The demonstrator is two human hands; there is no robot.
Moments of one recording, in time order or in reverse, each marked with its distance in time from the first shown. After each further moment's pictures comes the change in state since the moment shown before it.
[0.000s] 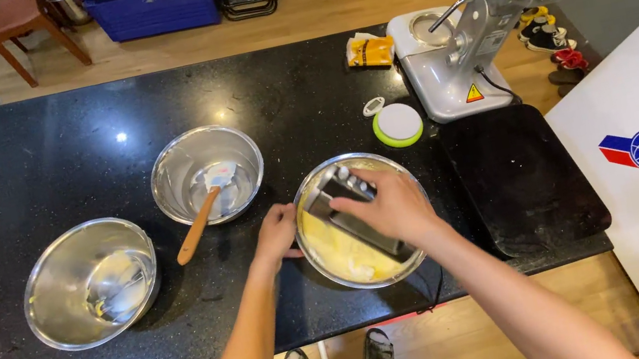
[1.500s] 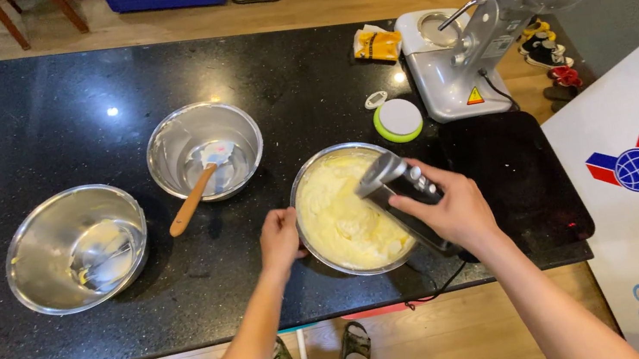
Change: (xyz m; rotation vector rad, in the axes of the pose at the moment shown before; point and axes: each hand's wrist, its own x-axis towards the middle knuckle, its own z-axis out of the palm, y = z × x) left_hand -0.020 -0.049 0.027 -0.258 0.146 -0.020; right_hand -0.035 0.060 -0.034 0.003 0.166 0.080
